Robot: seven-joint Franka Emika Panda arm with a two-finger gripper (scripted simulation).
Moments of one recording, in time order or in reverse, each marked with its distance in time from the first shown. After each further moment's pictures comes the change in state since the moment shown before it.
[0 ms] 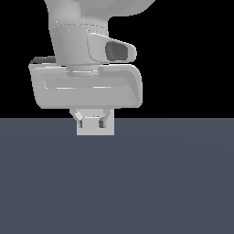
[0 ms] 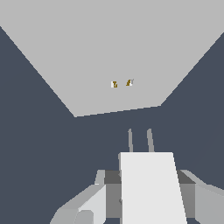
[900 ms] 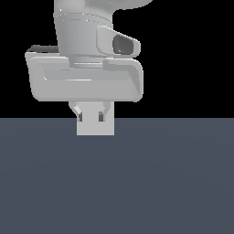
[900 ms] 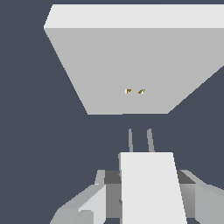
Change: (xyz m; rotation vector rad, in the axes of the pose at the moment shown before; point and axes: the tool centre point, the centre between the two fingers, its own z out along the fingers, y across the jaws) arm 0.005 -0.002 -0.012 0.058 -0.006 -0.128
